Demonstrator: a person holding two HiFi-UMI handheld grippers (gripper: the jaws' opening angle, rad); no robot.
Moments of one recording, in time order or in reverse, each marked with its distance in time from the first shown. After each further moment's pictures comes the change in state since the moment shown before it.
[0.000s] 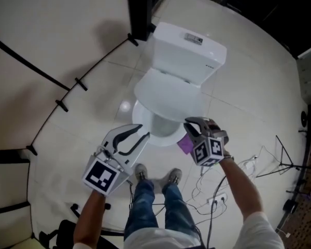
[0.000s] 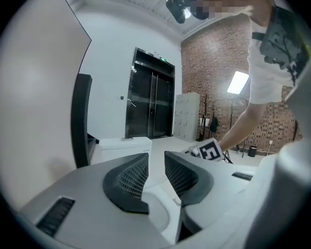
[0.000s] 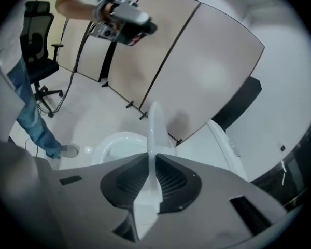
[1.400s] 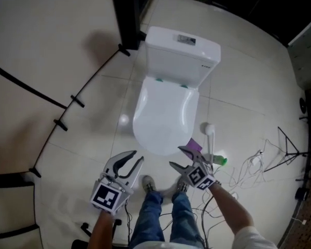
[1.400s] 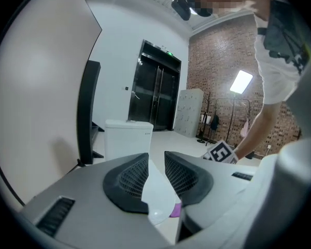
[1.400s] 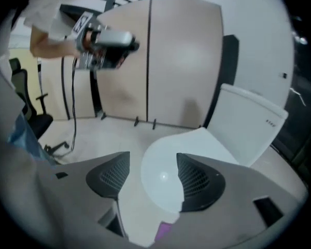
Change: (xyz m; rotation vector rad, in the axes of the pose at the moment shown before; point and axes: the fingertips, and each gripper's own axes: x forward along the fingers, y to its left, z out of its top) left arm -0.025 0.003 -0.088 -0.112 0.078 0.010; right arm 0.023 0.125 0.013 0.508 -0.096 0.164
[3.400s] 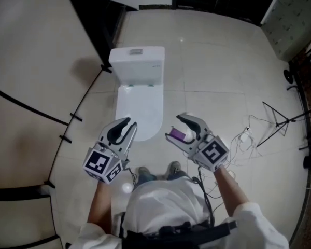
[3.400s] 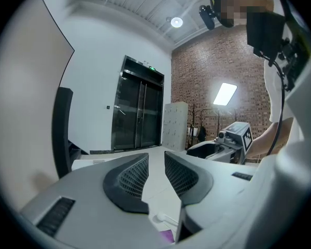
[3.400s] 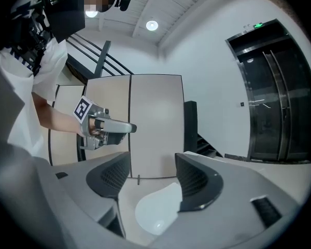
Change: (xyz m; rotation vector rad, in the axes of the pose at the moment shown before) left arm 0.015 -0.160 0.205 0.091 -0.127 -0.121; right arm -0.335 -0.036 0.146 0.161 -0.560 -0.198
